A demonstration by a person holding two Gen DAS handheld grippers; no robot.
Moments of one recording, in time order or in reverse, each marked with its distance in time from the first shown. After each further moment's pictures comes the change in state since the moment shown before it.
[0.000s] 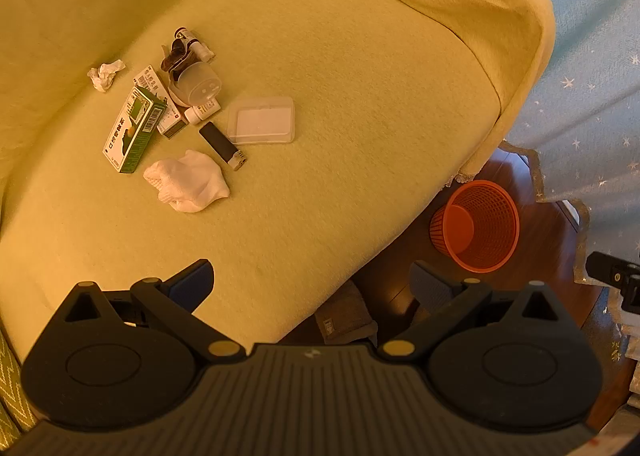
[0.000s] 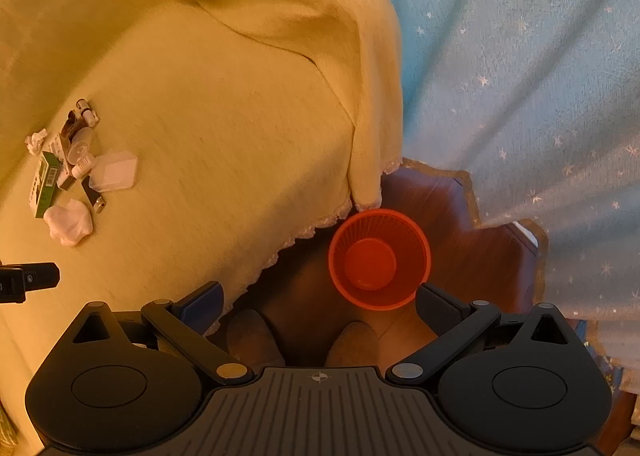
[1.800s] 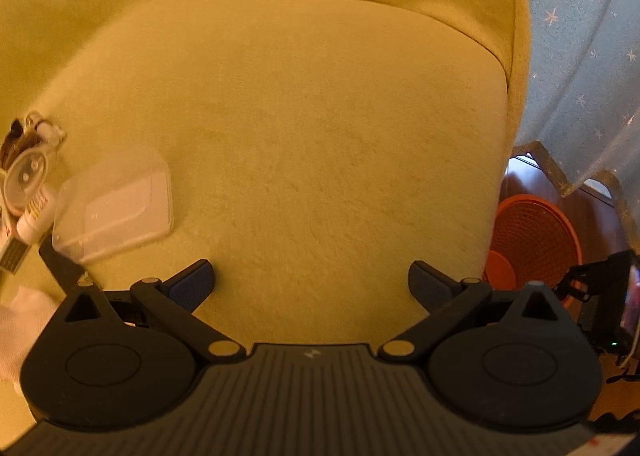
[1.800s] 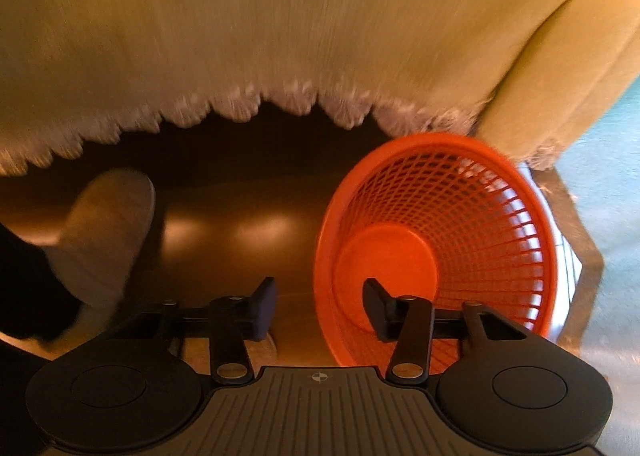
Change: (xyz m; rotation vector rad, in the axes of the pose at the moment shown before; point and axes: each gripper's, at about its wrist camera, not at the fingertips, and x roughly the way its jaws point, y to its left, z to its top) left arm 0.222 -0.039 0.006 0.309 -0.385 -0.063; right arm 0.409 -0.060 -0.141 -0.759 0.000 0.027
